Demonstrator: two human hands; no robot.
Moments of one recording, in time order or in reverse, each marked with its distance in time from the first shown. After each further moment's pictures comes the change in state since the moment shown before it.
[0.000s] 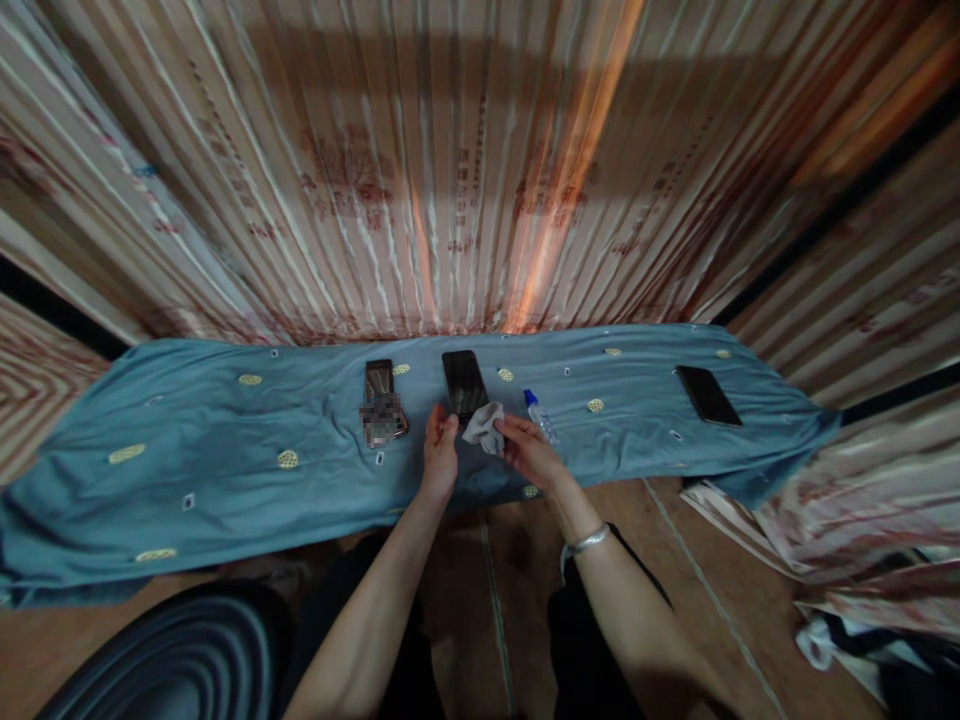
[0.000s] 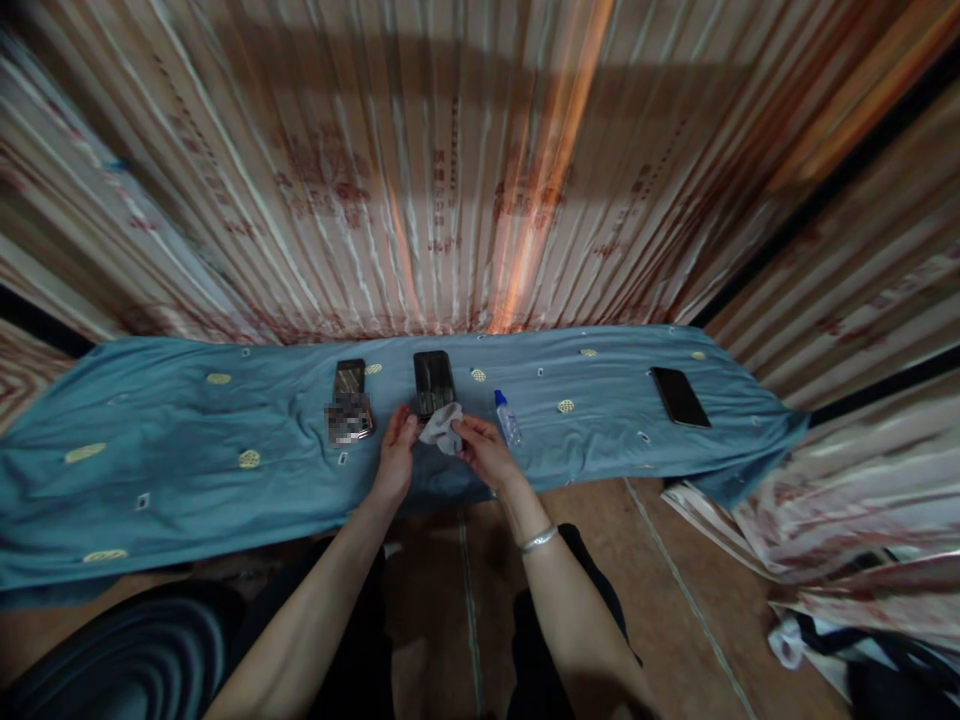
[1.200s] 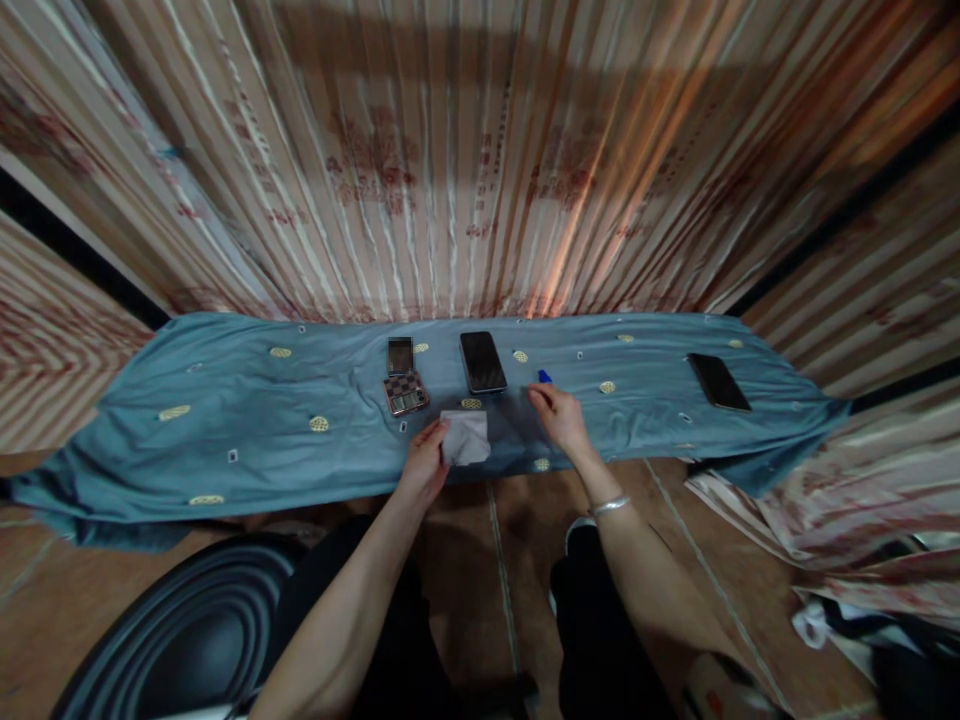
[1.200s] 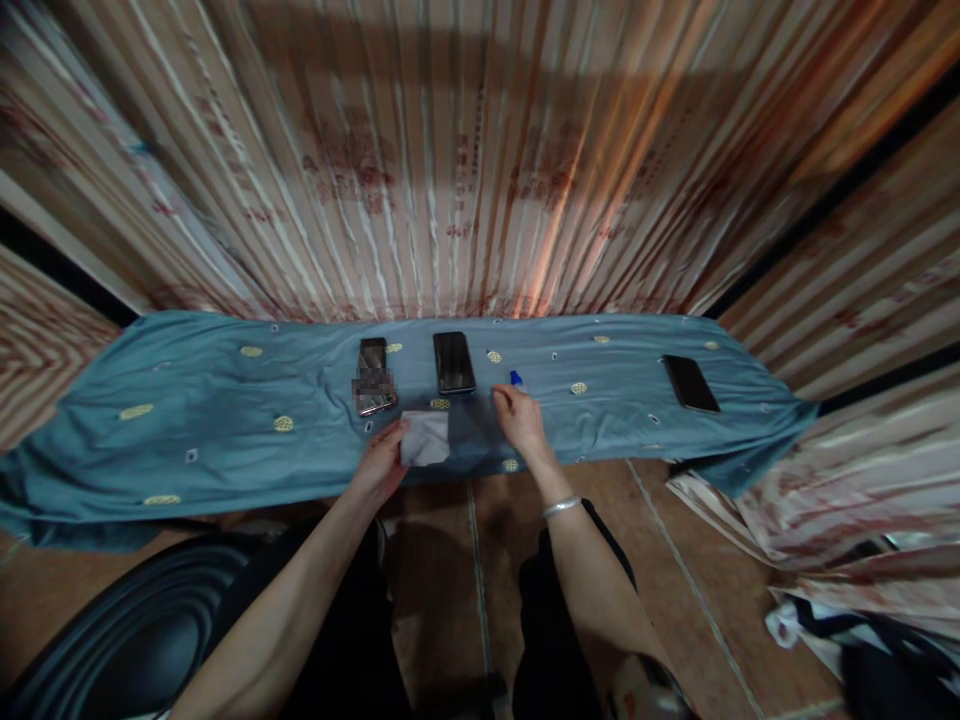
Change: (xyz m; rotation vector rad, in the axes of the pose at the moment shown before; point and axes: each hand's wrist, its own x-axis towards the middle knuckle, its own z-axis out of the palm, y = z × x) left_hand -0.051 0.047 -0.042 -0.230 -0.028 -0.310; right_hand -0.003 -0.010 -0.032 -1.078 0.414 -0.329
